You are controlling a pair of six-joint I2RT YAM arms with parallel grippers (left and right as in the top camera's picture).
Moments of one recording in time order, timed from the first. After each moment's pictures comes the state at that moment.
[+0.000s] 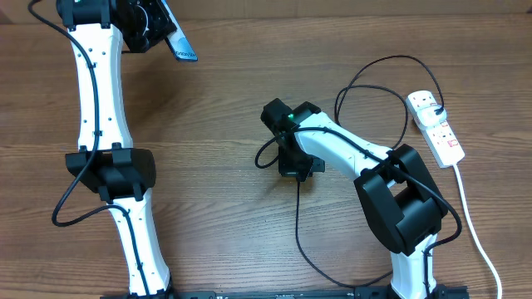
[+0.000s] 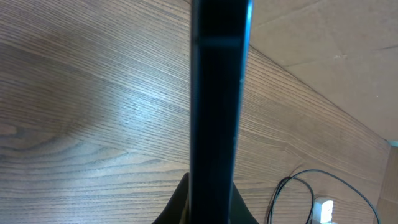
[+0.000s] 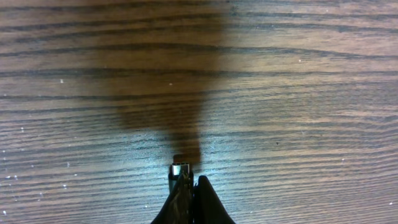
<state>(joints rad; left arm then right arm) 0.07 2.41 2.78 -1.38 0.37 -0.52 0.63 2.08 1.47 -1.06 0.06 0.67</state>
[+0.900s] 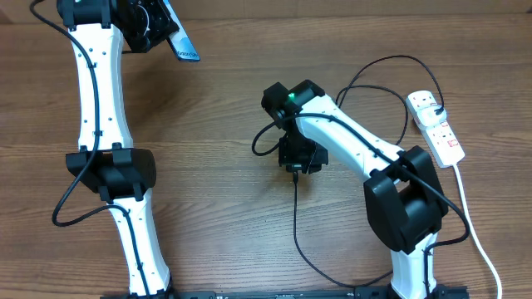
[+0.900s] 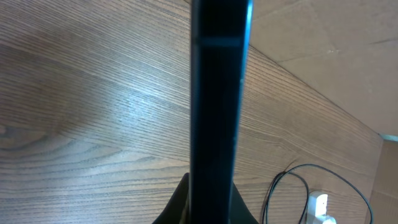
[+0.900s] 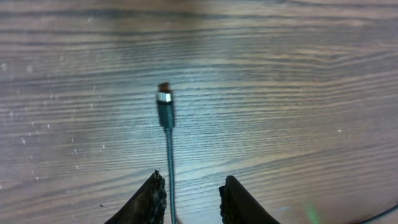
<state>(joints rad) 0.07 2.41 2.78 -1.38 0.39 -0.52 0.62 2.09 1.68 -1.36 -0.01 0.63</state>
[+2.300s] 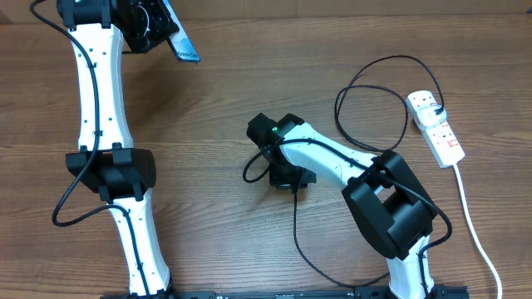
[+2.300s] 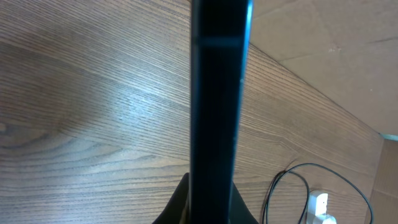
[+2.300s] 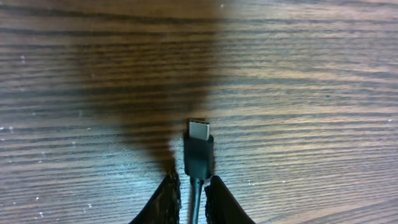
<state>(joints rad) 0.07 2.41 2.78 -1.39 0.39 -0.52 0.71 2.10 1.46 -1.10 0.08 0.71</state>
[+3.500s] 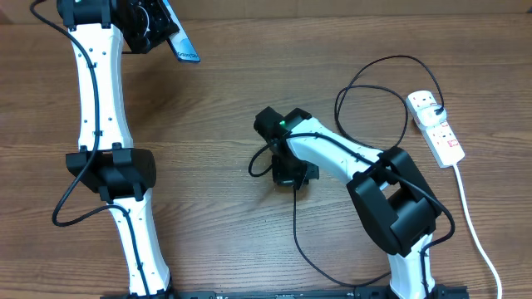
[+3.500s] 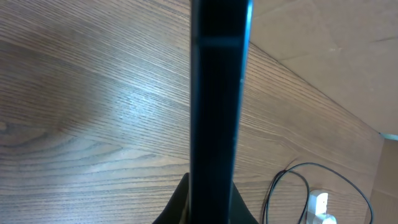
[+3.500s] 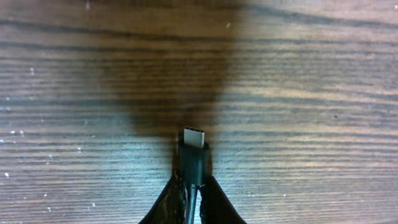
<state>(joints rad) 0.07 2.41 2.78 -1.39 0.39 -0.52 0.66 2.10 1.46 -1.07 0.01 0.63</state>
